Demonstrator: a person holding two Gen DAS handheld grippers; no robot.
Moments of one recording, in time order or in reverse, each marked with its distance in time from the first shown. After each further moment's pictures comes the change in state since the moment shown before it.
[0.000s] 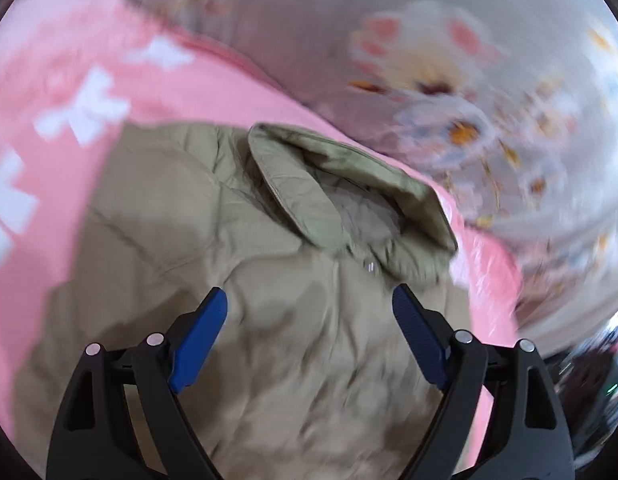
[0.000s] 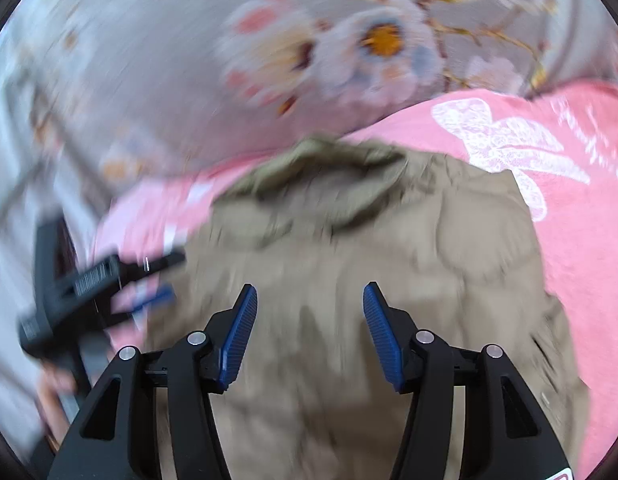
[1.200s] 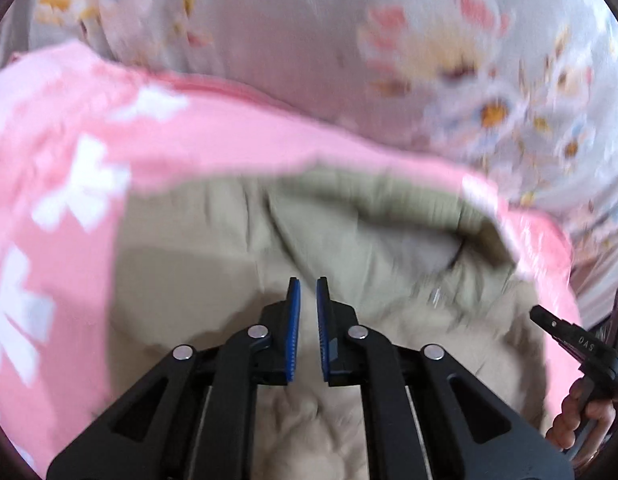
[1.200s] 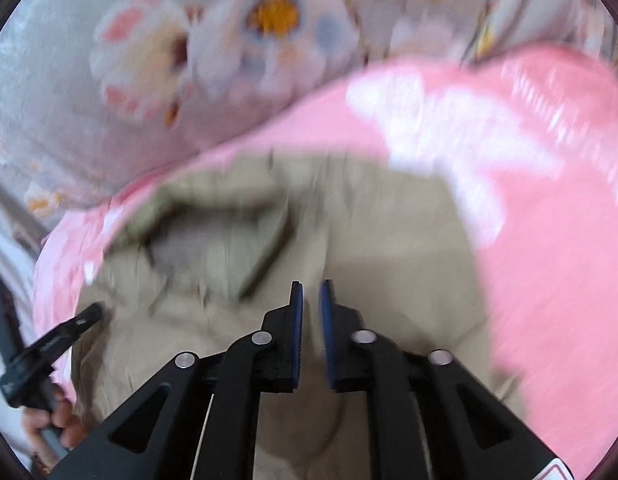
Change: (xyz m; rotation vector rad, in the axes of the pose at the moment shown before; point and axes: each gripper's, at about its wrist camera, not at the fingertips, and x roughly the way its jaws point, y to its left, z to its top) left arm 0.008 -0.013 0.036 0.275 -0.096 0.172; right arm 0.022 -0.050 0.064 -0.030 0.002 -0.228
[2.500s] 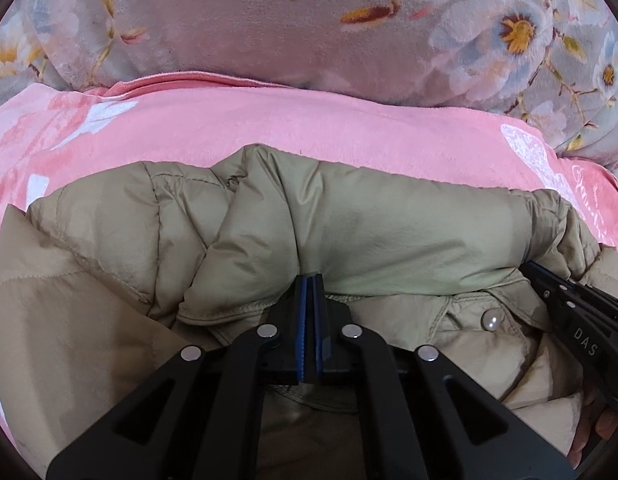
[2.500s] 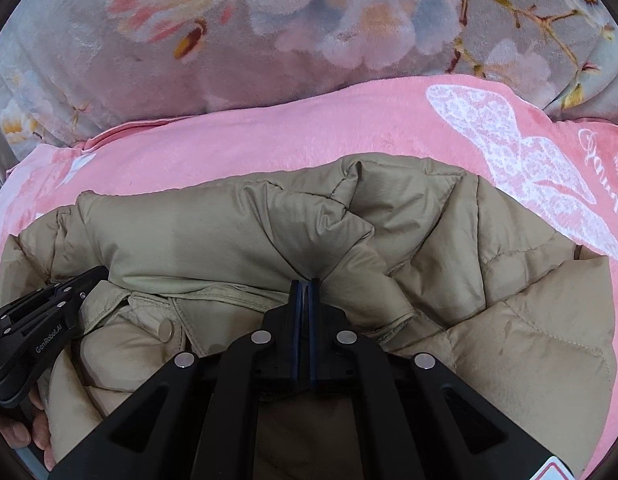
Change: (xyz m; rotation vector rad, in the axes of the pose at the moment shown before) left arm 0.105 -0.055 -0.019 0.189 0.060 0.172; right arm 0.117 0.056 -0.016 -0.243 0.095 -0.085
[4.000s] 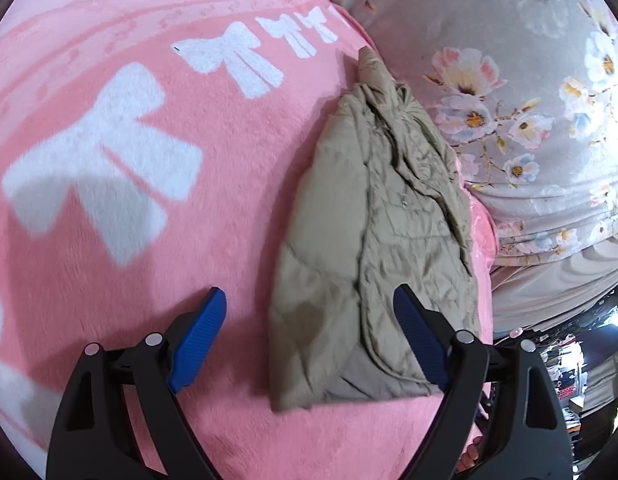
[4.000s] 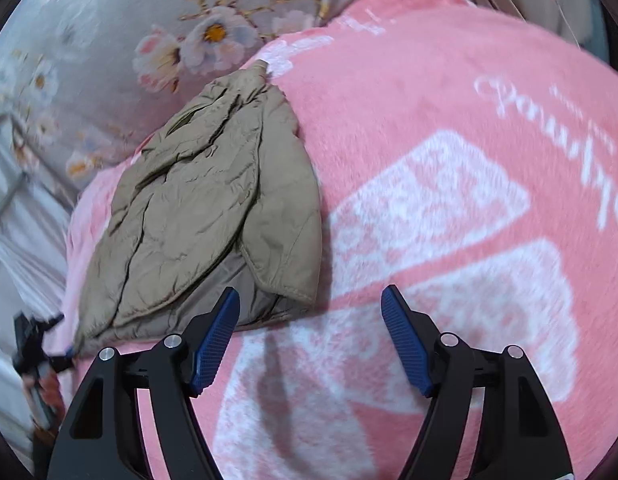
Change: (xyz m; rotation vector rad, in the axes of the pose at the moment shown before) left arm -0.304 0.218 -0.349 -0.587 0.104 -0.414; right arm -0.357 -0.137 -0.394 0.461 -0.018 0.106
